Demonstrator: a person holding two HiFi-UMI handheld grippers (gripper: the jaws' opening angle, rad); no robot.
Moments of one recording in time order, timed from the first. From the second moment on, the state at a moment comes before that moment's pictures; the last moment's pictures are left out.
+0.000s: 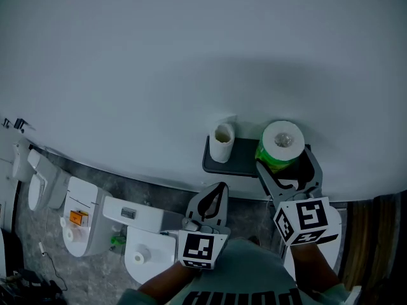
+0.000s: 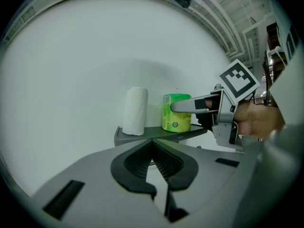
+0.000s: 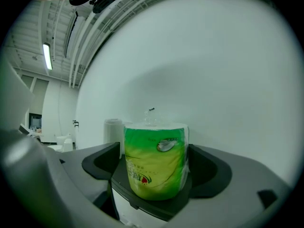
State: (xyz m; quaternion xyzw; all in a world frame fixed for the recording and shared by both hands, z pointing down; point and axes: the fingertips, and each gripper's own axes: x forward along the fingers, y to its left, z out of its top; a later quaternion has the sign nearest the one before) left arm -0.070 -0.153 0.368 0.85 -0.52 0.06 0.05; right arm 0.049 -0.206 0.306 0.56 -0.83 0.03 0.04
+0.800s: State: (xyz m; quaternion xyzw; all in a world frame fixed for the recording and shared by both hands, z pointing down) left arm -0.080 -0.161 0.370 0.85 -0.52 0.07 0.06; right arm 0.045 -0.225 0.299 0.58 -0.81 0.01 0.04
